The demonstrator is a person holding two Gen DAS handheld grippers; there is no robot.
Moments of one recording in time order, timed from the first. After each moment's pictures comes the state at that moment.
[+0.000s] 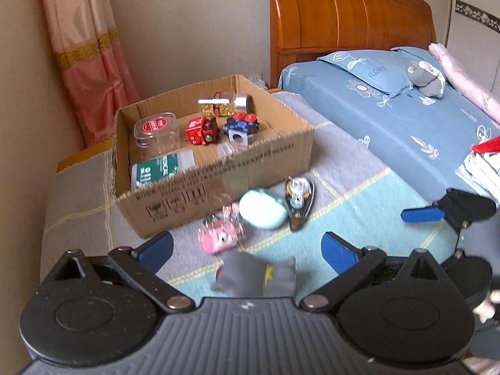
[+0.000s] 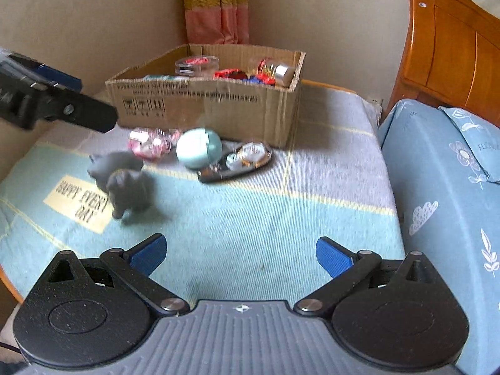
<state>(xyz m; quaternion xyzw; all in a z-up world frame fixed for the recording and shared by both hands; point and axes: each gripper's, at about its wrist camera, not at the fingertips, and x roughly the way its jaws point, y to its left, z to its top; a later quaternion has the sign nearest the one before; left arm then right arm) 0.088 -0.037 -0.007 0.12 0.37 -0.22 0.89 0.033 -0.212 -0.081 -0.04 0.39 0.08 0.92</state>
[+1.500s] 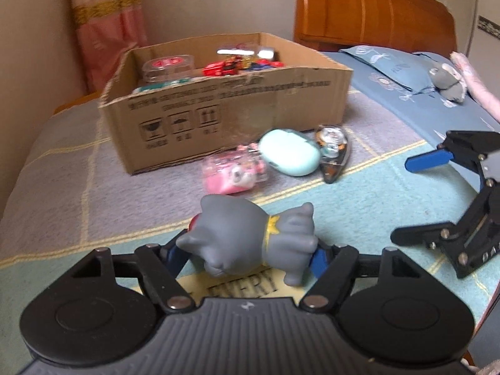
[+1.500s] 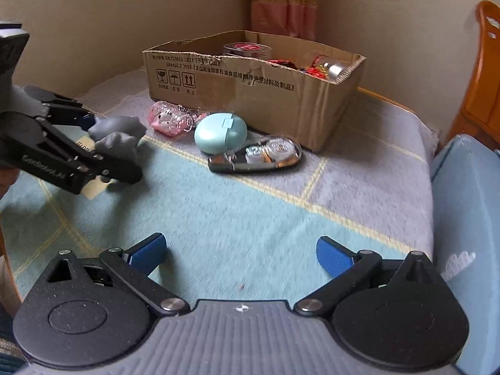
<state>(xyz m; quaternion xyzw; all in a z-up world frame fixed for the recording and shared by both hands) 0.098 -0.019 -0.087 0.07 0.39 -0.19 0.90 0.072 -0.231 -0.106 -0.10 0.38 0.22 0.90</state>
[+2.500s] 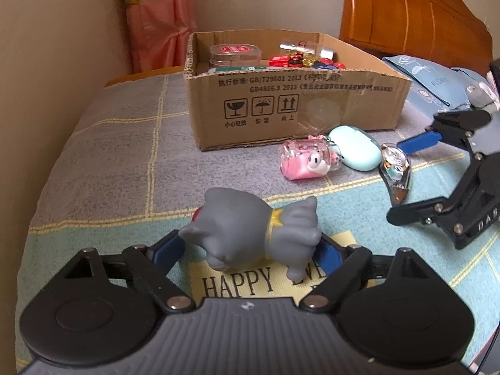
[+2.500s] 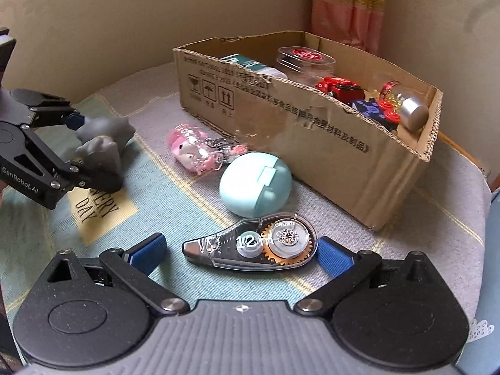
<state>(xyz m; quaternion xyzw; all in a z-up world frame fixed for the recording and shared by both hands) 0.098 0.024 -0.089 0.05 0.40 -0.13 0.91 0.142 -0.198 -0.106 -0.15 0.39 0.31 0.86</state>
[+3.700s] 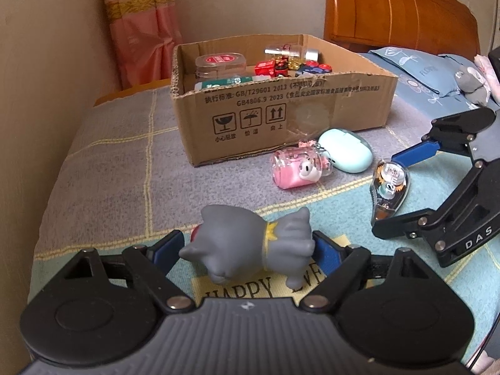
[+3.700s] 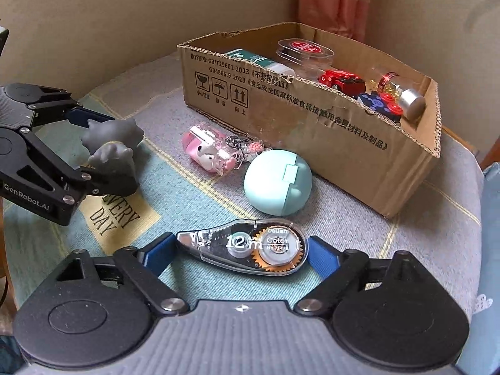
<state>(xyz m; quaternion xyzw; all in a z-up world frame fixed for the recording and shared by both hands) 0.102 0.021 -0.081 0.08 0.39 -0.15 0.91 0.123 -0.171 -0.096 -0.14 0.42 0.26 0.86</state>
